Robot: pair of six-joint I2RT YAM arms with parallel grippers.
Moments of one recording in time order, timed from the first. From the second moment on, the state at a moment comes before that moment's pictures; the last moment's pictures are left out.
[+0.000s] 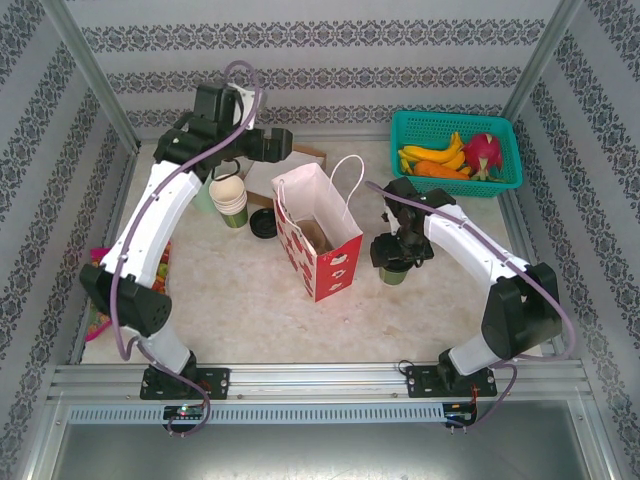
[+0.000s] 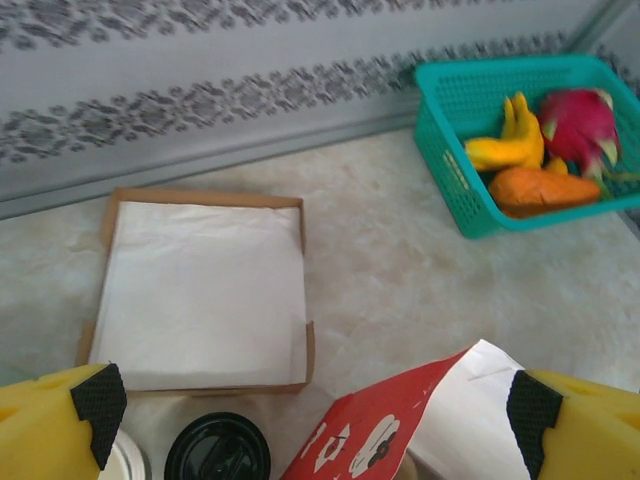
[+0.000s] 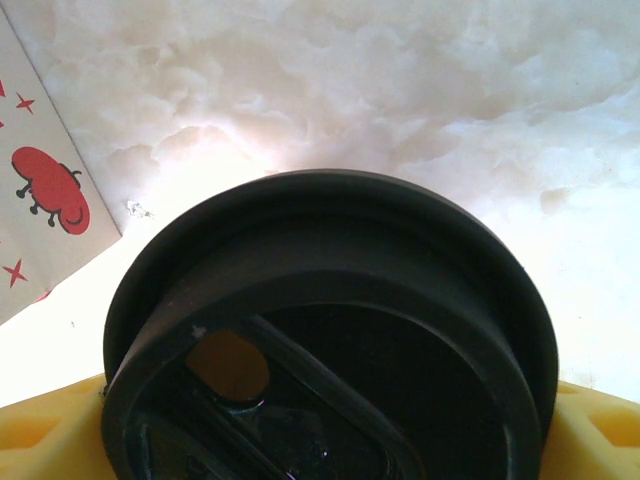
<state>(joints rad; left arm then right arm) -0.31 1.72 1.98 -0.88 0.19 -0.10 0.38 1.52 1.20 -1.13 -0.03 0.24</state>
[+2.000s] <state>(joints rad) -0.35 1.98 2.15 -1.24 0.42 0.16 0.41 1.37 1.13 -1.17 -0.04 0.26</state>
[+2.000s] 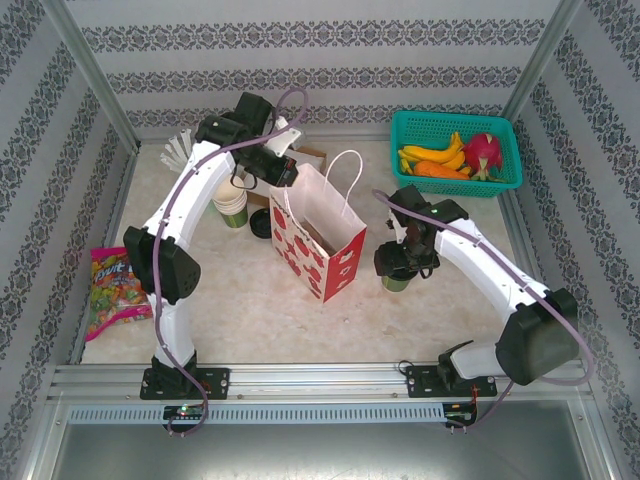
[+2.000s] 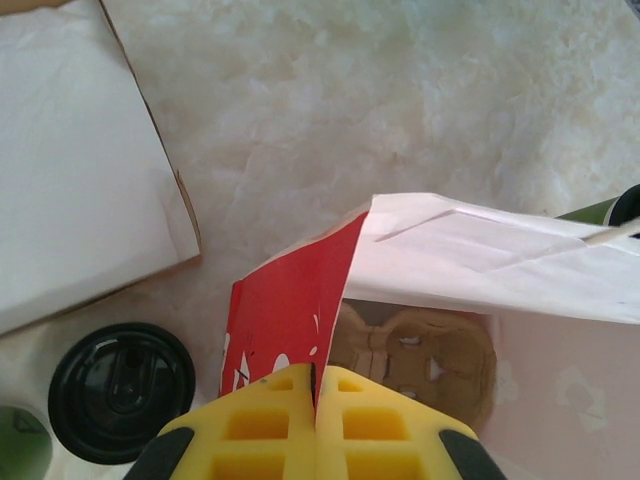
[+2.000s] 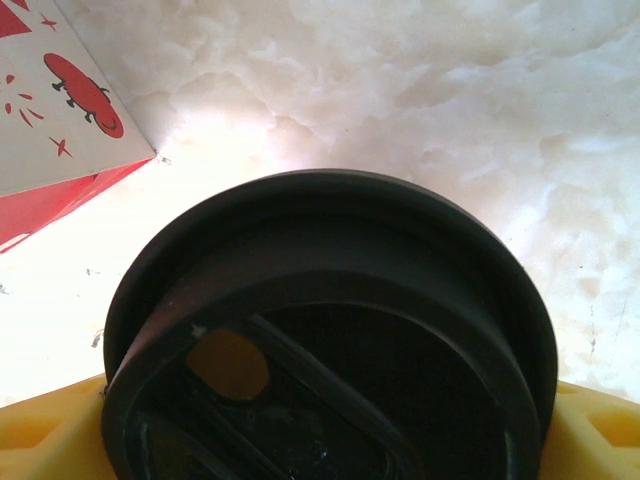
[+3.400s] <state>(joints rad) -0.35 1.84 1.98 -1.16 0.29 -0.12 0.41 1.31 1.34 -1.32 -0.01 0.28</state>
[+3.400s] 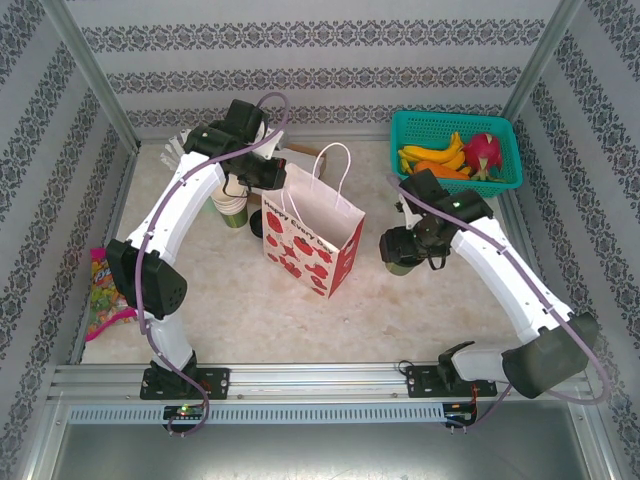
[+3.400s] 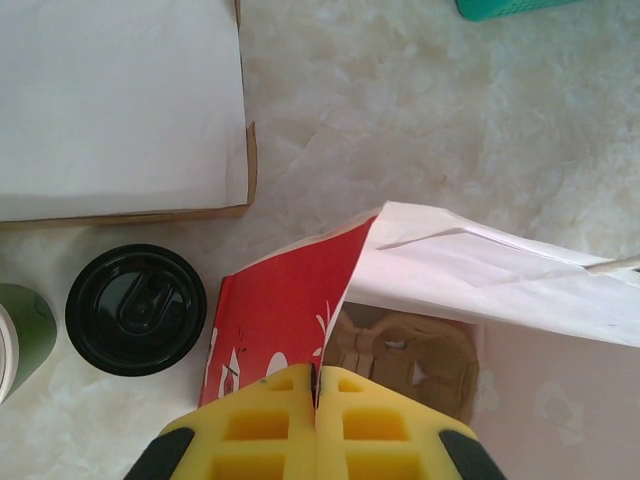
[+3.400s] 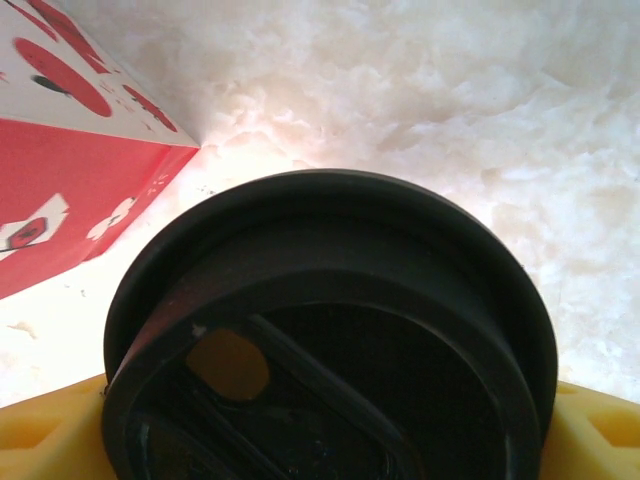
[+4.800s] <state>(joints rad) -0.37 1.81 1.88 -1.03 0.44 -0.32 0.72 1.72 2.18 -1.51 -0.09 0.18</state>
